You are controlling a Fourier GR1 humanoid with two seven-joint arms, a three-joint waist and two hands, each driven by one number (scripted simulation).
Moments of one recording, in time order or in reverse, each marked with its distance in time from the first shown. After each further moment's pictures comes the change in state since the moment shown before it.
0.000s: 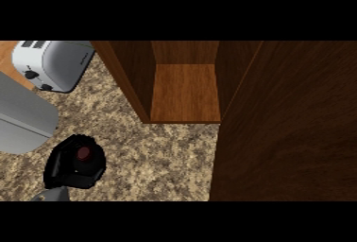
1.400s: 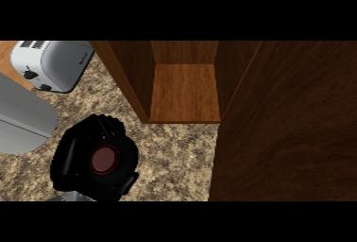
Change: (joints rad) left arm 0.094 -0.143 -0.359 -0.864 0.076 0.266 0.603; right arm -0.001 0.025 -0.009 0.016 -0.014 0.020 -0.005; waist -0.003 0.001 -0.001
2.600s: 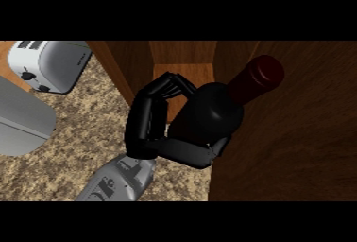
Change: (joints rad) left arm -0.484 -0.006 -0.354 0.166 -0.012 0.644 0.174; right arm 0.021 0.009 0.007 -0.008 -0.012 0.012 -0.007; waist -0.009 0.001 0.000
